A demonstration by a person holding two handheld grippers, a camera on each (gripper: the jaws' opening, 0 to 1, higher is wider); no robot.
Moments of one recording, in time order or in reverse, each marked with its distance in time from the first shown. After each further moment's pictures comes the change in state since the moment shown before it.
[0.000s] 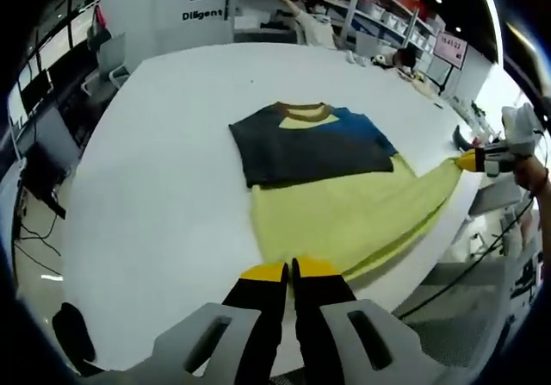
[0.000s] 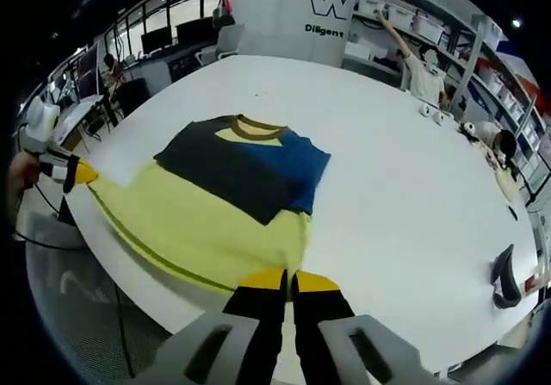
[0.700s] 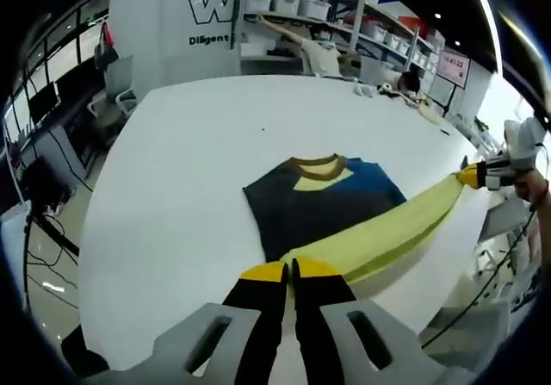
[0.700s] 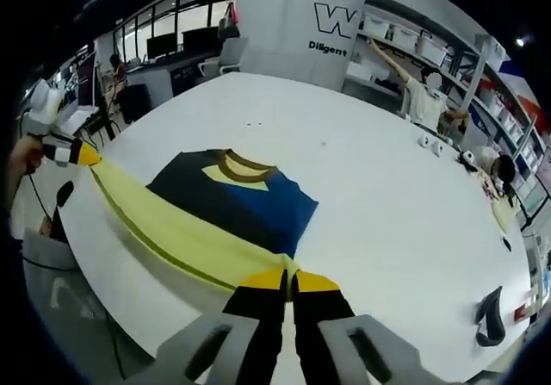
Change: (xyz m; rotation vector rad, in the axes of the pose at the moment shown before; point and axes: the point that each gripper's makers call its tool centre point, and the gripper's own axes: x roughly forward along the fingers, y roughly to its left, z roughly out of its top) left arm 0.005 0.013 0.091 0.012 -0.122 0.030; right arm 0.013 -0.025 0.073 -0.053 -0.074 -0.019
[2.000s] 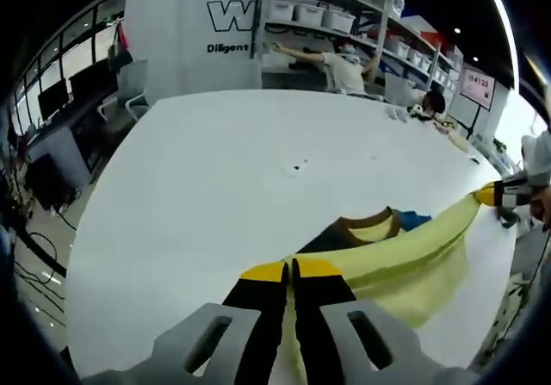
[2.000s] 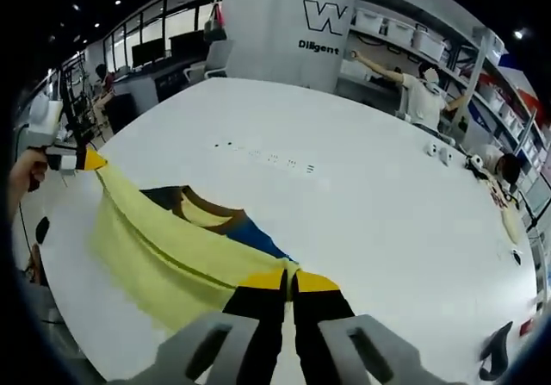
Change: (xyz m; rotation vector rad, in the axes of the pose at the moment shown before) left arm 0.139 0.060 0.086 -0.067 -0.061 0.078; right arm 0.115 -0.041 0.074 0.045 -0.004 -0.011
